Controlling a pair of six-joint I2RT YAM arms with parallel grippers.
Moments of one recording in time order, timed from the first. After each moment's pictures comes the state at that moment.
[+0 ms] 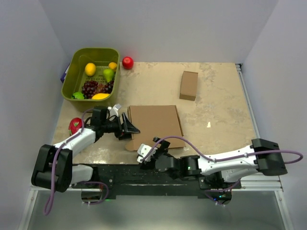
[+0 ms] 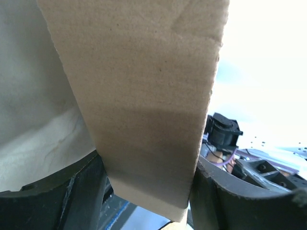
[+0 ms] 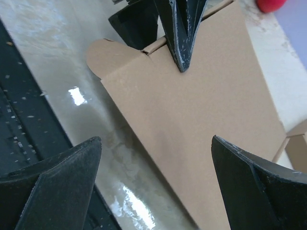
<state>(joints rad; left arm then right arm) -0.21 1.26 0.50 -0.05 0.85 -0.78 1.55 1.24 0.68 0.11 0.72 -0.14</state>
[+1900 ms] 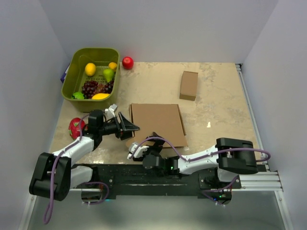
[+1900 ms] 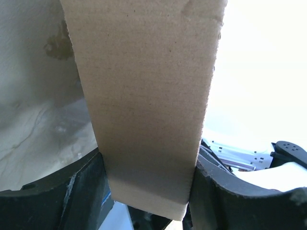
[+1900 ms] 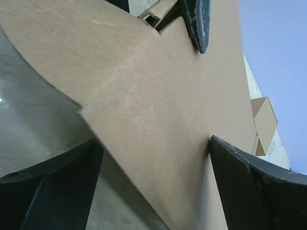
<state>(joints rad) -0.20 1.17 0.35 0.29 0.92 -1.10 1.50 1.62 0.70 0.43 0.96 -0.37</state>
